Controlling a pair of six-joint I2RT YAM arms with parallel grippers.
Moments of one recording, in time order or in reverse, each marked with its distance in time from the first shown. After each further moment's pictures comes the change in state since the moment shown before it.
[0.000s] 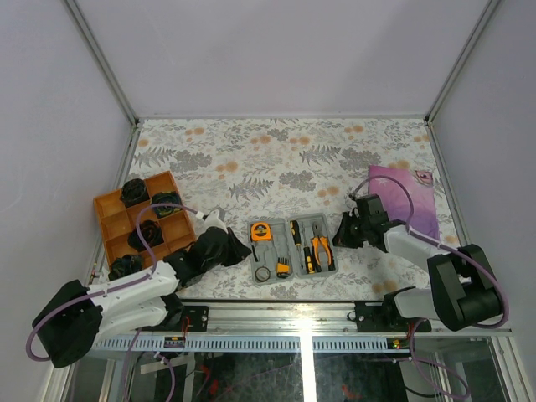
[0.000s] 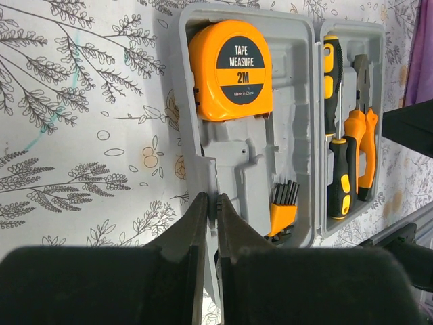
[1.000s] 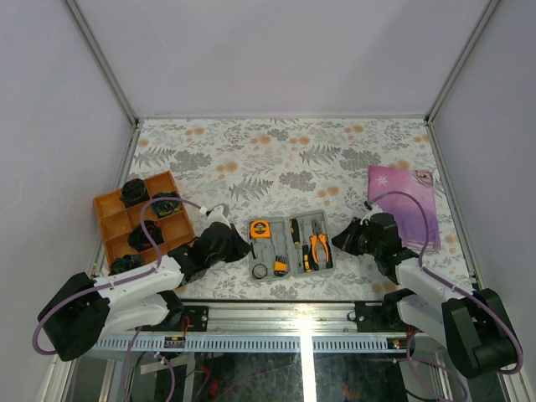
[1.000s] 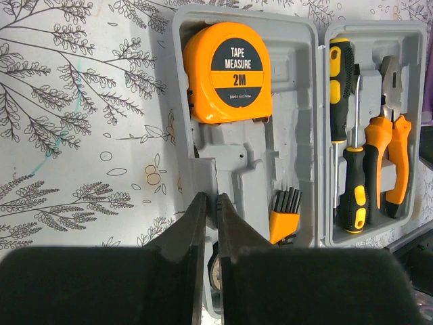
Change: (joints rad) left arm 0.013 0.082 0.055 0.003 -0.005 0.053; right arm -0.023 -0.302 -0.286 0.342 -0.072 0.174
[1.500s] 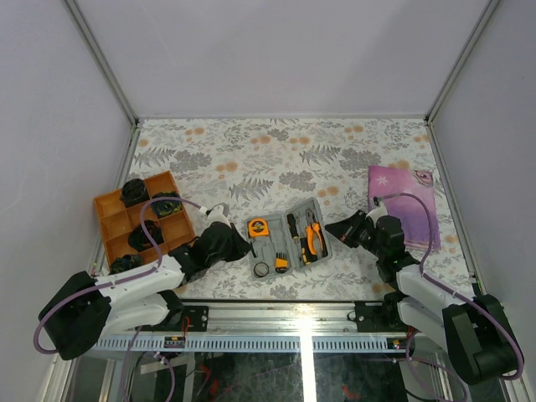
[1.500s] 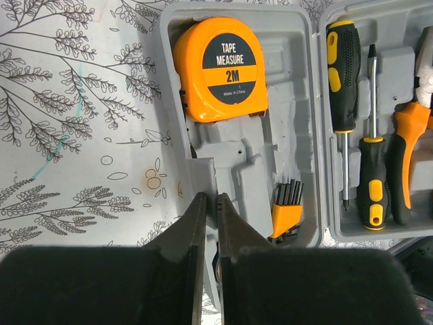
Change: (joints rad) left arm 0.002 0.008 0.001 0.008 -0.012 0.000; right arm -0.005 -0.045 -0.085 0.322 -0.013 0.261
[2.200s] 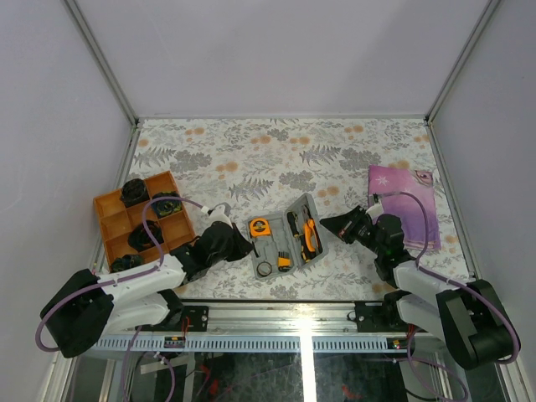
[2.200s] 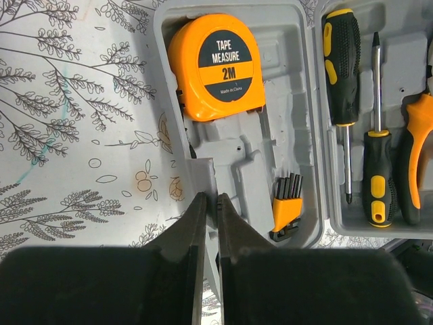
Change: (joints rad) left arm 0.000 0.021 0.003 0.029 0.018 -0.001; right arm 0.003 0.099 0.000 0.225 -0.066 0.179
